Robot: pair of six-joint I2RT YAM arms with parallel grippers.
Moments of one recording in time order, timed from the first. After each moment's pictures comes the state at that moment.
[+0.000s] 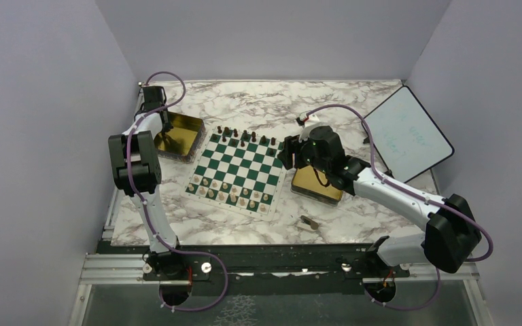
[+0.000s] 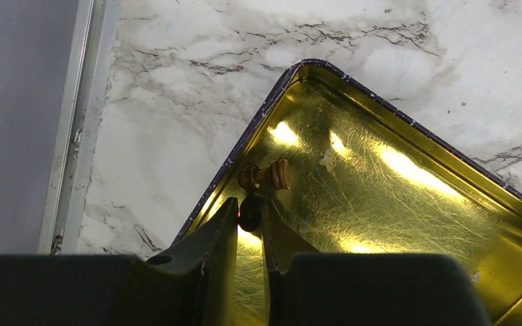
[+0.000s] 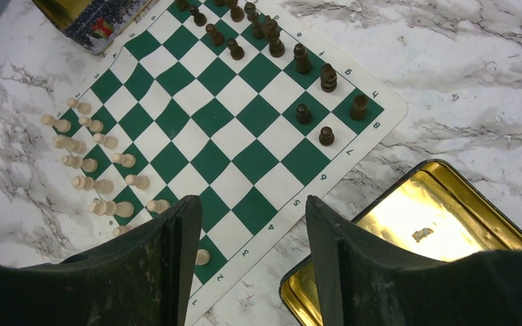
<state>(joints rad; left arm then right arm) 0.17 2.08 1.51 -0.28 -0.18 -0.04 0.71 1.34 0.90 0.00 0.06 0.26</state>
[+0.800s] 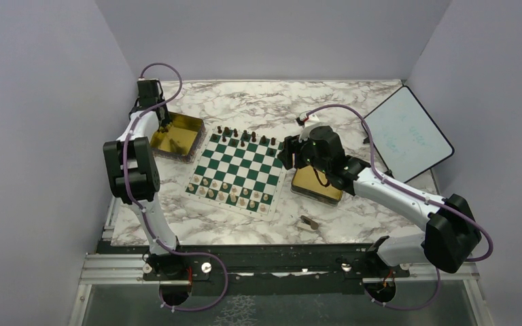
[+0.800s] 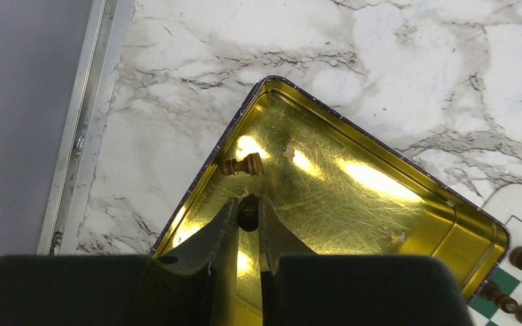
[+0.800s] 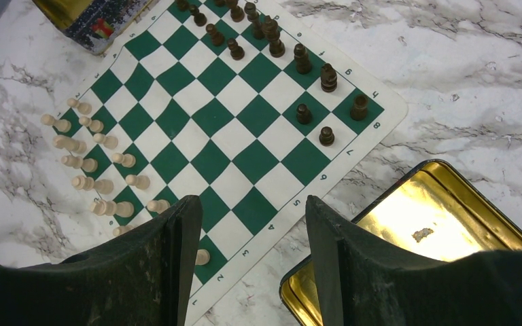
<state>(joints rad) 0.17 1.98 1.50 -0.30 -0.11 -0.08 0.71 1.34 0.90 0.00 0.06 0.26</state>
